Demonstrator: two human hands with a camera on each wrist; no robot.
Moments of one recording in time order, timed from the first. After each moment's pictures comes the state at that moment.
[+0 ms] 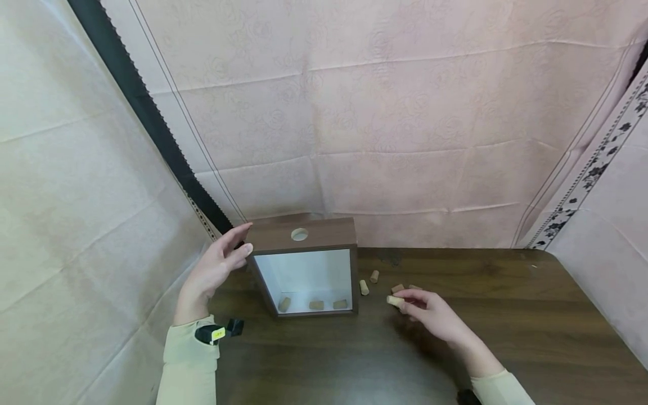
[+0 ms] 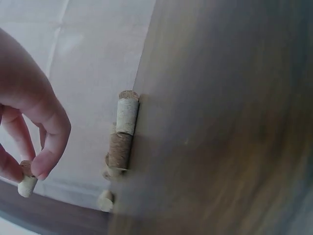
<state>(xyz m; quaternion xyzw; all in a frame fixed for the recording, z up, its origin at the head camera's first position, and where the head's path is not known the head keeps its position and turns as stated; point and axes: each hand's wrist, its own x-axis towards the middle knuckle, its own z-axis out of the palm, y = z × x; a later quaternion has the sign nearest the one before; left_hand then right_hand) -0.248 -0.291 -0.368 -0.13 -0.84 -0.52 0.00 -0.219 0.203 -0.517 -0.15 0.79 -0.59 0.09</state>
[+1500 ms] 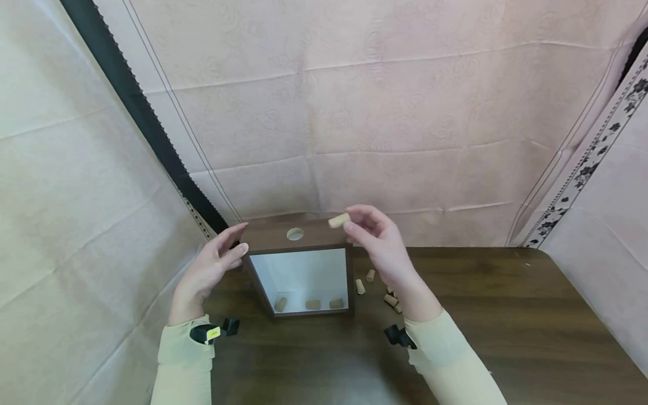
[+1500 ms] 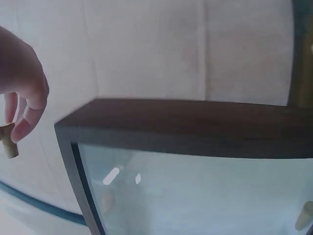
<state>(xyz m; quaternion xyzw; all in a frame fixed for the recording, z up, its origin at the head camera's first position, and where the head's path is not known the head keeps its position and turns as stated) -0.250 -0.293 -0.368 -0.13 -0.84 -0.53 0.00 -0.241 0.088 -0.351 -0.22 0.62 -0.75 -0.06</state>
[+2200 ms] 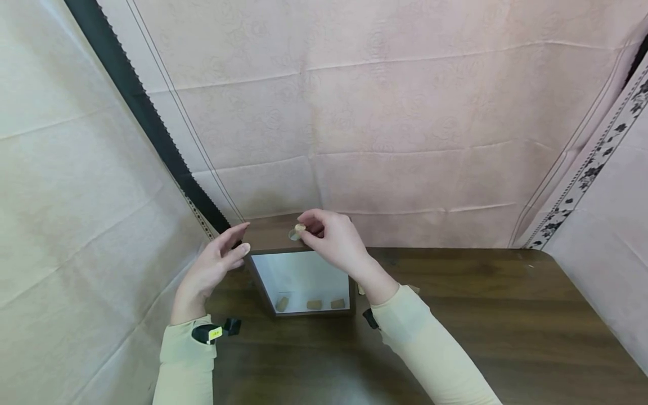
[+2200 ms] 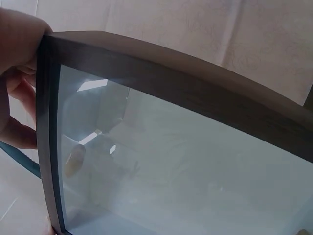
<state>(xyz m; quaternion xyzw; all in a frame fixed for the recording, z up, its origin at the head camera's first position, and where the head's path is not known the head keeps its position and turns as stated) -0.248 -0.291 -0.367 -0.12 -0.84 -0.52 0.00 -0.267 0.018 -0.337 -0.28 0.83 -0.46 -0.14</state>
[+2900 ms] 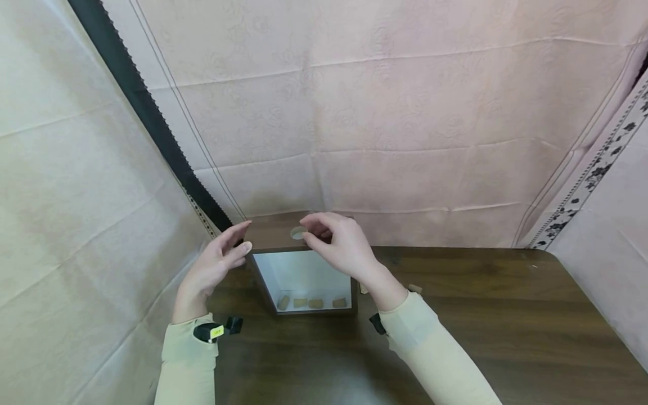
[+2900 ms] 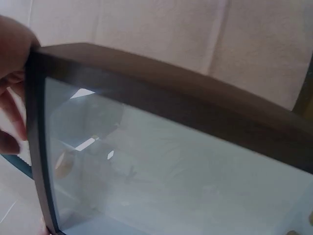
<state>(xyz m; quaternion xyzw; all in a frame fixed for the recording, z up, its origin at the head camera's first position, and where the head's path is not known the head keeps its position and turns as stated) -0.250 -0.293 -0.369 -0.12 -0.84 -0.53 0.00 -0.262 0.028 -0.347 -0.33 0.82 -0.44 -0.18</state>
